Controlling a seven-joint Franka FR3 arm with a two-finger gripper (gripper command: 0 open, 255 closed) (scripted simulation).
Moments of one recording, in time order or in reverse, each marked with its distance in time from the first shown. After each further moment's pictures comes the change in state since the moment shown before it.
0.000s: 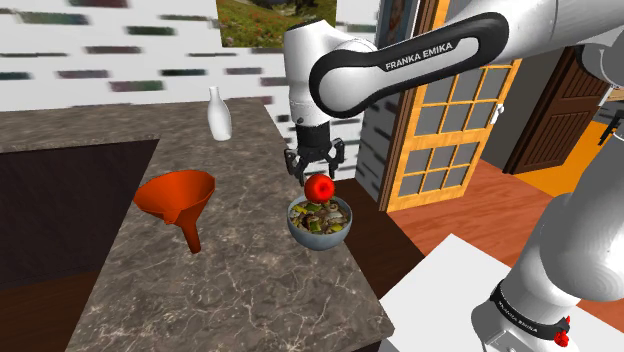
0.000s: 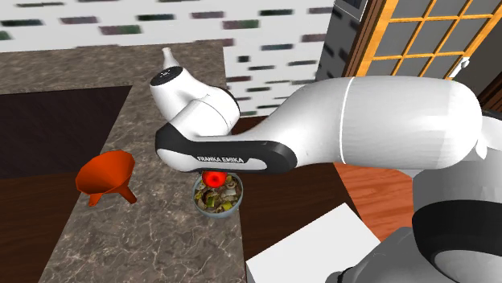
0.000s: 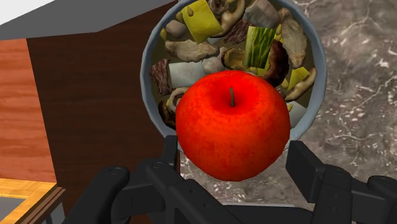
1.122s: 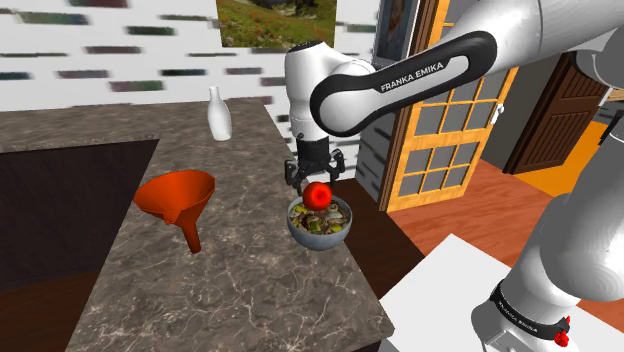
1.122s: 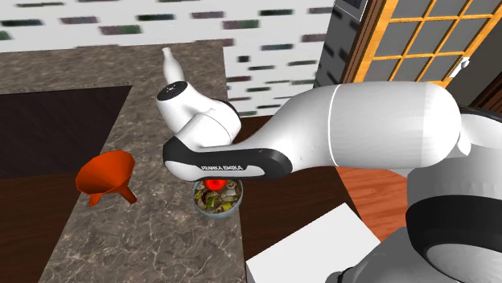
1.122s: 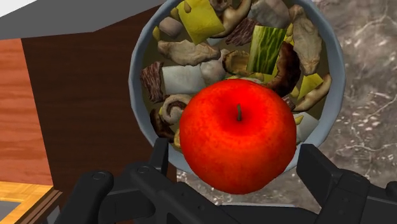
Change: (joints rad) arm 0.000 0.020 -0.001 -0.065 -0.011 0.084 0.012
